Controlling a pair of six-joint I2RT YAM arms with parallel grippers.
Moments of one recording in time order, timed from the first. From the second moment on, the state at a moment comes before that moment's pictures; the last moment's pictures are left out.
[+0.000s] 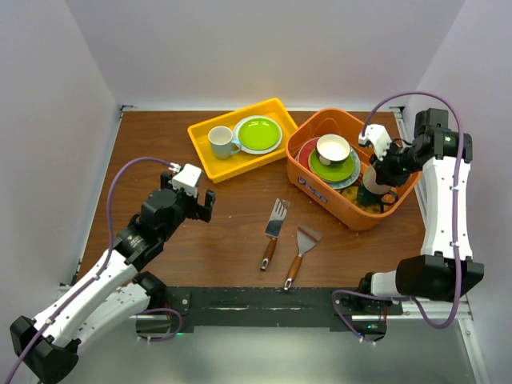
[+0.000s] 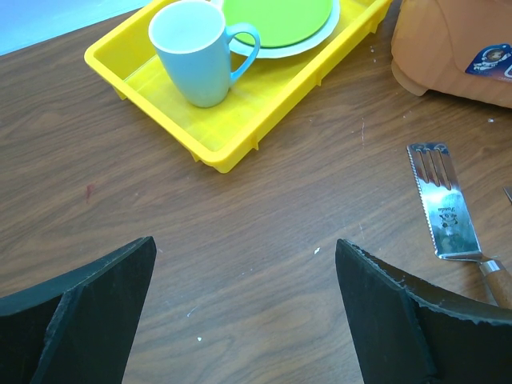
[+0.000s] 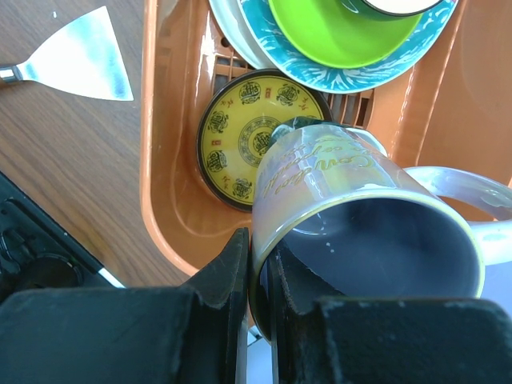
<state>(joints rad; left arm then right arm) -0.60 0.71 0.62 -0.24 -0.24 -0.01 -0.18 1.38 1.62 -1.43 -0.41 -1.08</state>
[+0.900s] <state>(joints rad) -0.60 0.70 0.62 -0.24 -0.24 -0.01 -0.18 1.40 1.61 -1.39 -0.37 -1.07</state>
